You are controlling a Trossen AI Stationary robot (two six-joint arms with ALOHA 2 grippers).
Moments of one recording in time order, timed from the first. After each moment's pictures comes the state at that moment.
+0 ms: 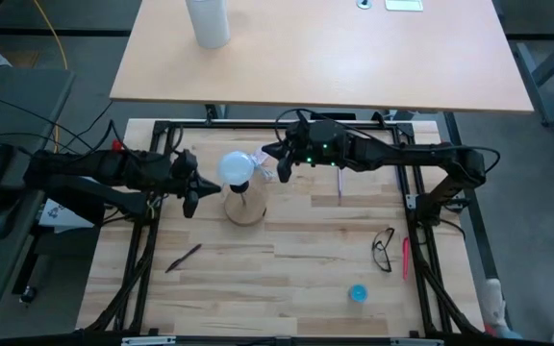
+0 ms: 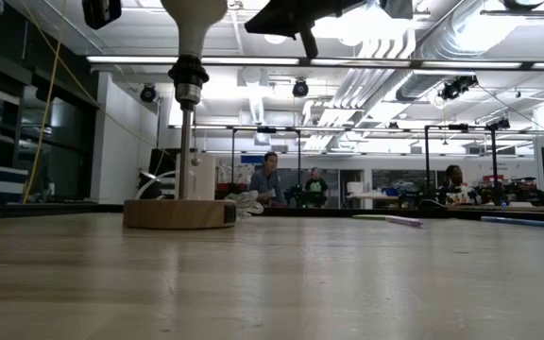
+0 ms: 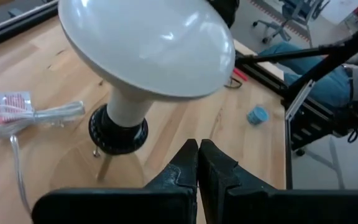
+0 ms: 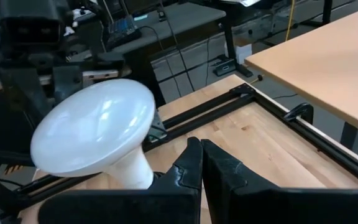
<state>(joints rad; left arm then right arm) -0.14 0.85 1.01 -0.68 -0.21 -0.59 -0.16 1.61 1.35 0.02 0.07 0.30</state>
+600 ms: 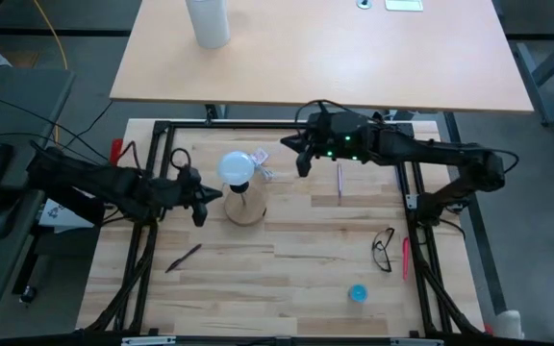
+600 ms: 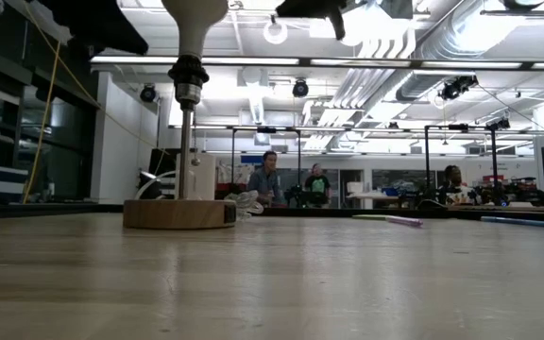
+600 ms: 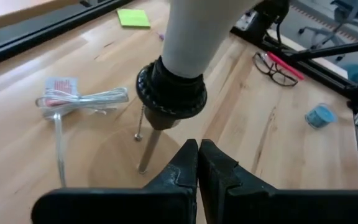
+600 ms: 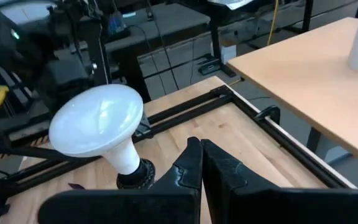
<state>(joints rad) -0.28 0.80 0.74 -0.54 -0.51 -0.65 -0.17 1.44 1.35 -0.18 0.10 0.25</state>
